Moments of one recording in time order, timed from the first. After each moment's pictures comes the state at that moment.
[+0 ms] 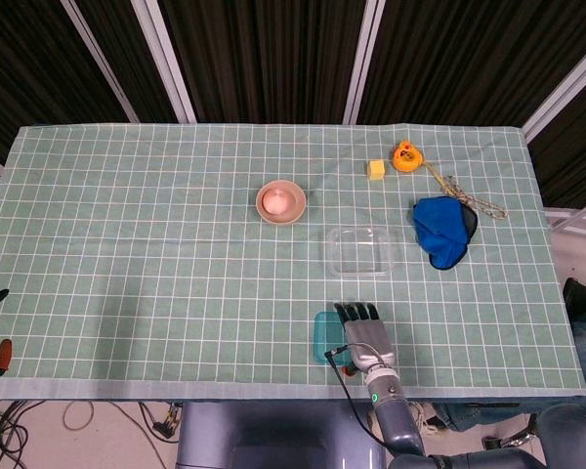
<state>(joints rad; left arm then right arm) 0.00 -0.99 0.02 -1.68 1.56 1.54 -0.01 0.63 -1.75 0.11 -1.87 -0.61 1.37 -0.92</state>
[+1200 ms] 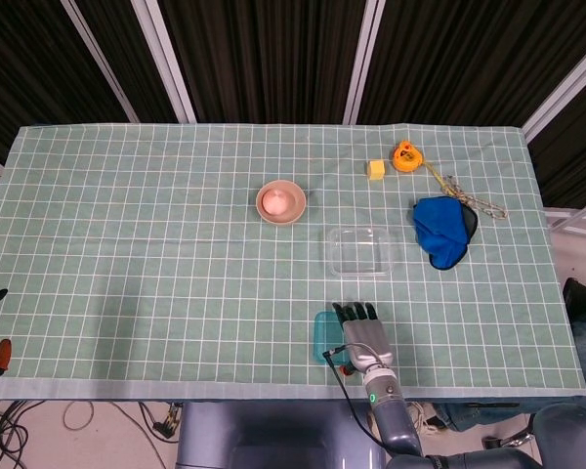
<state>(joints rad) 0.00 -0.99 0.02 -1.68 1.55 1.53 -0.01 0.63 -1.77 0.11 -1.86 -0.62 1.37 -0.91</state>
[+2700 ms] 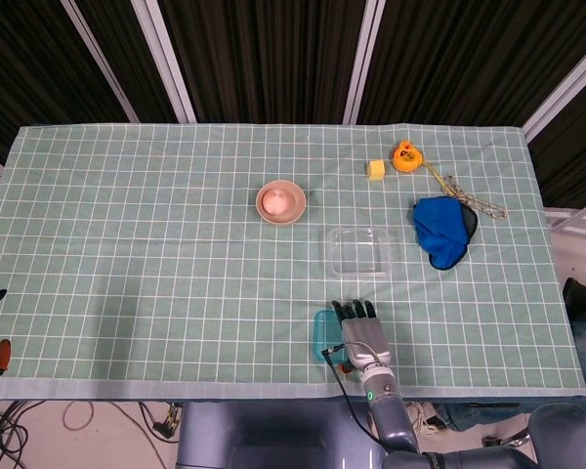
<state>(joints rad) 0.00 -0.98 0.02 -1.69 1.54 1.52 -0.02 0.64 -1.79 0.11 -1.82 -0.59 1.36 -0.91</state>
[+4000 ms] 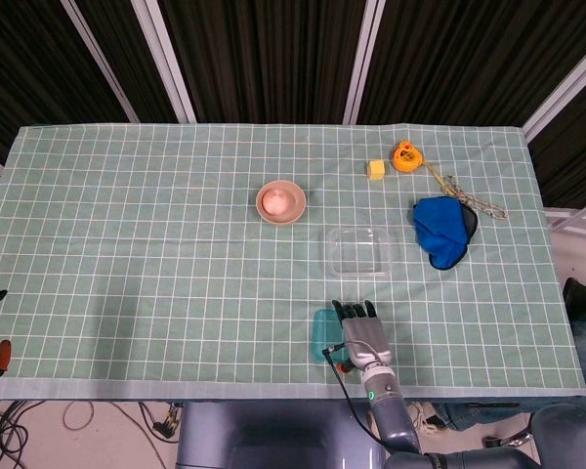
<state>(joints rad) 0.00 -0.98 0.02 -1.70 1.54 1.51 -0.03 0.63 -1.77 0.12 -1.84 -0.63 1.35 -0.89</state>
